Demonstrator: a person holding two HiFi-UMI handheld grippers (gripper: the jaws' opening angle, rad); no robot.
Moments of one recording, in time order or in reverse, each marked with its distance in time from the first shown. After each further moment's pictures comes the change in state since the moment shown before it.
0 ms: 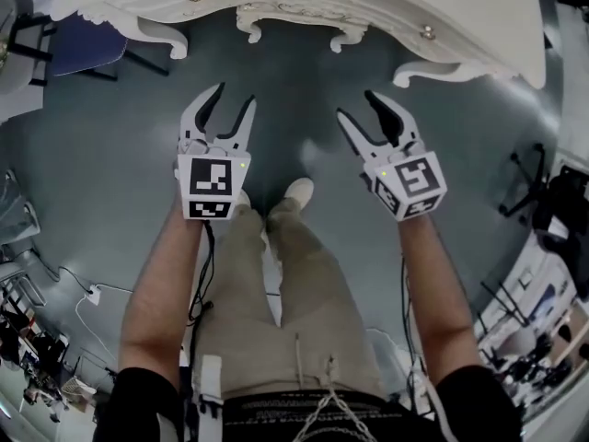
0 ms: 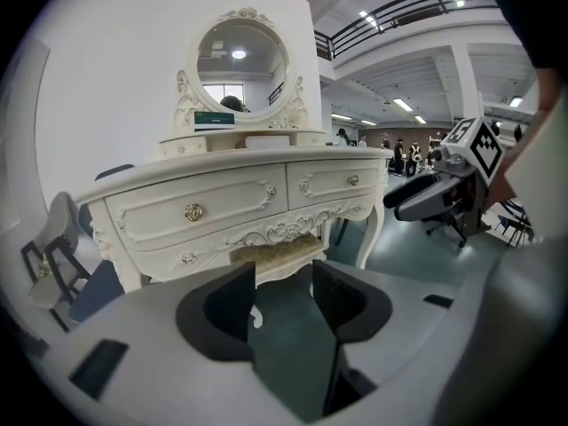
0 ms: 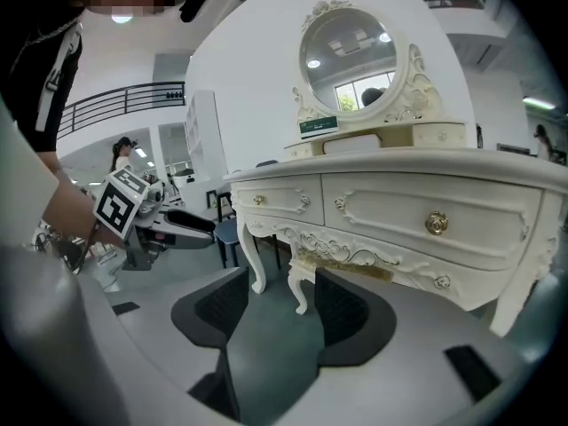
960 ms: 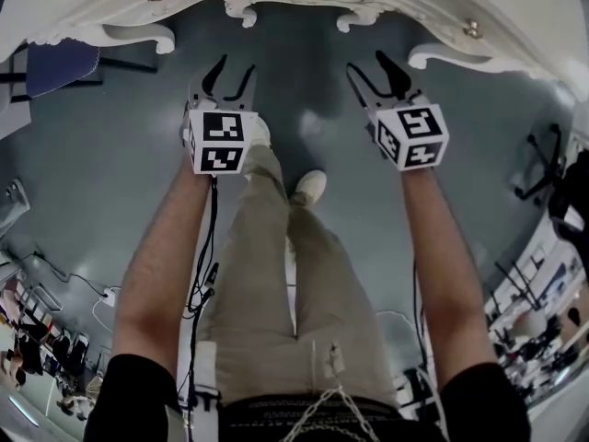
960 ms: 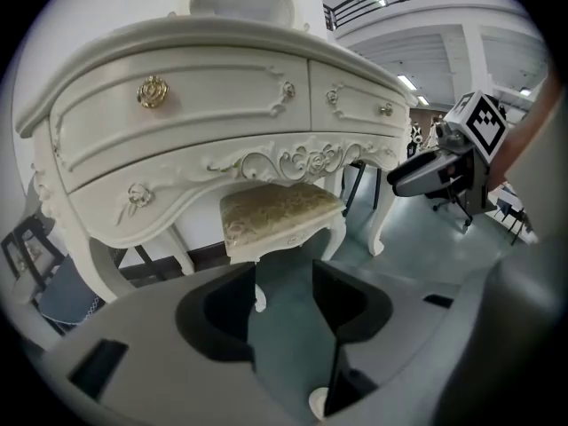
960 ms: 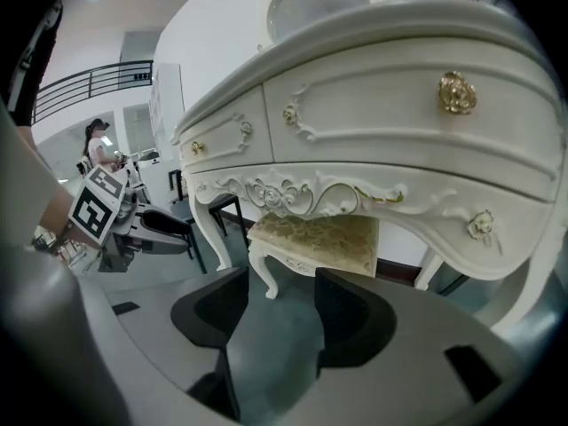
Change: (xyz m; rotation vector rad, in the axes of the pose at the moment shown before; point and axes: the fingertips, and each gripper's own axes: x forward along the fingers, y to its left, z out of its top) left arm 0.142 0.033 -0.091 -0.002 0.142 -0.031; right arm 0.113 -0.091 -0.080 0.090 0.118 -0.174
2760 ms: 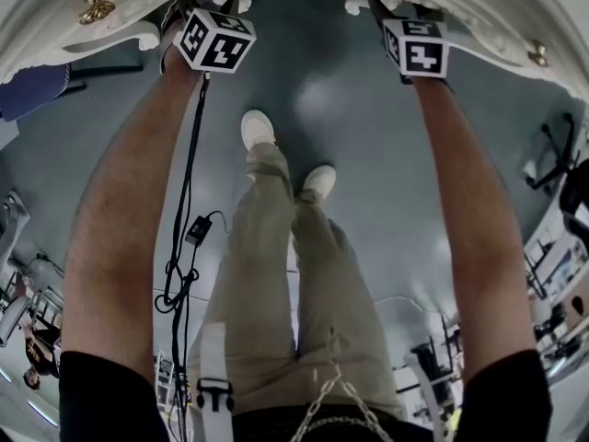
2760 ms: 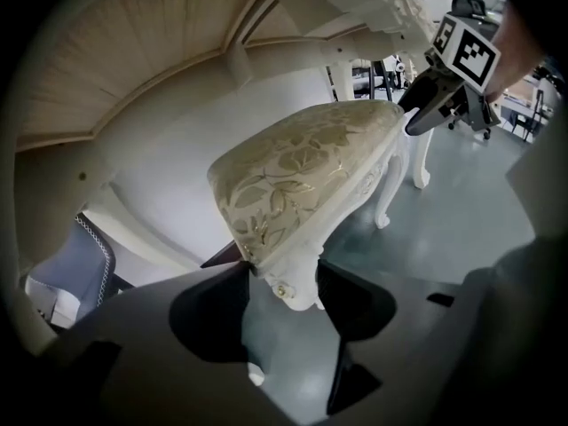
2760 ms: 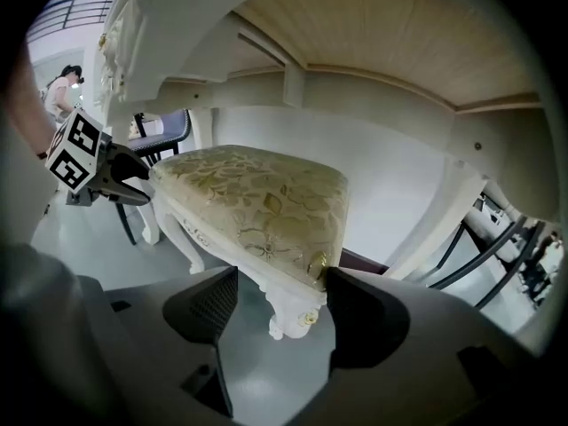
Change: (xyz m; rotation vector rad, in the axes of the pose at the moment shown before) left arm 0.196 0.104 -0.022 0.326 0.201 0.125; right arm 0.160 -0.146 -0.046 -0.107 0.181 -0.289
